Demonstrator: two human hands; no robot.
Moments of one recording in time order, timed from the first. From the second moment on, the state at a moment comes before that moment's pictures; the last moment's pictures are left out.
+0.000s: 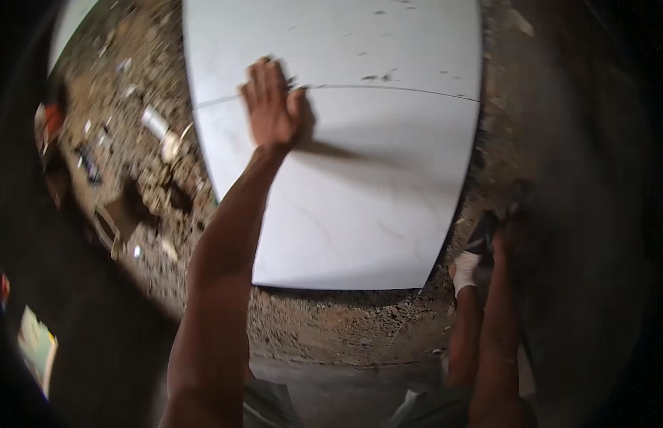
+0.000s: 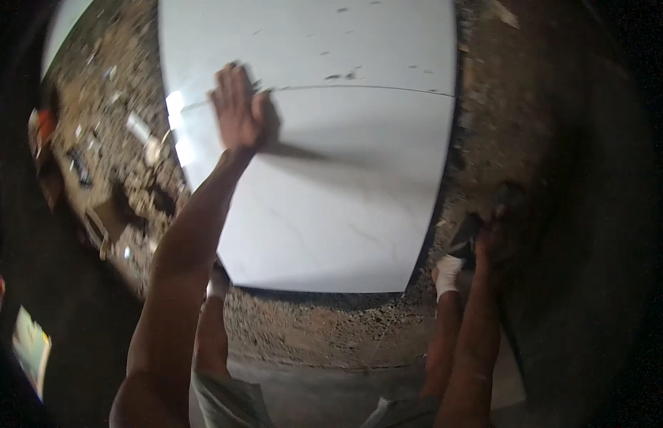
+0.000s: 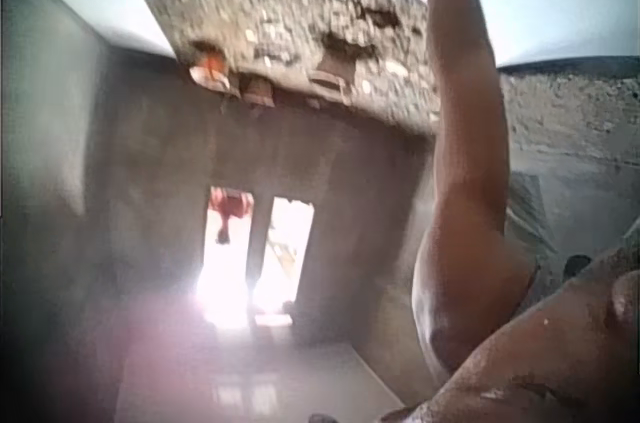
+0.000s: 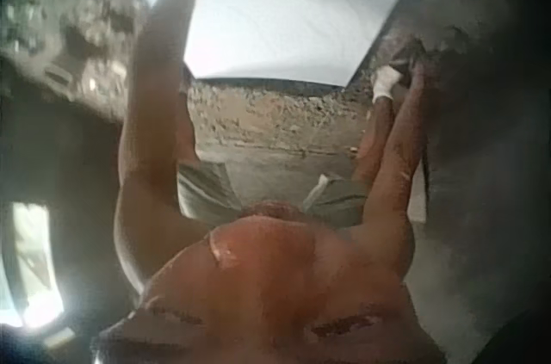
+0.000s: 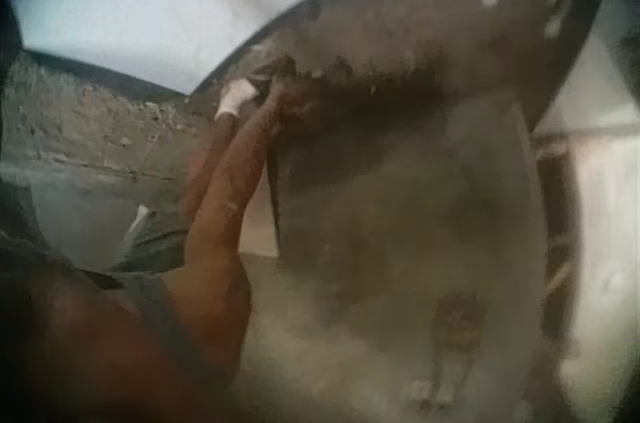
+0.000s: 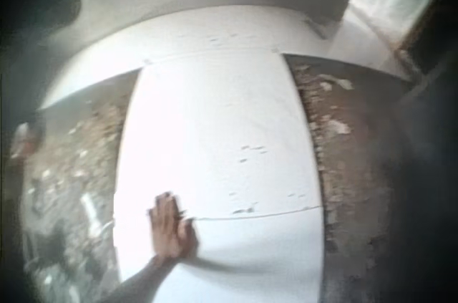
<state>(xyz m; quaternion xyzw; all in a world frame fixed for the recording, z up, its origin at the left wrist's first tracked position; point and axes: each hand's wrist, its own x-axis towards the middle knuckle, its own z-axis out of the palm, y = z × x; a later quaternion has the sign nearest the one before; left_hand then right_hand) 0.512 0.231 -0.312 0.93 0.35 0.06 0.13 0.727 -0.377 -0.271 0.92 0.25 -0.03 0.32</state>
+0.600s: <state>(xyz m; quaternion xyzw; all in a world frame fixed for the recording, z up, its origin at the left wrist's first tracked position) 0.468 0.213 -0.286 0.92 0.38 -0.01 0.13 0.623 -0.182 -0.154 0.90 0.23 -0.35 -0.14</state>
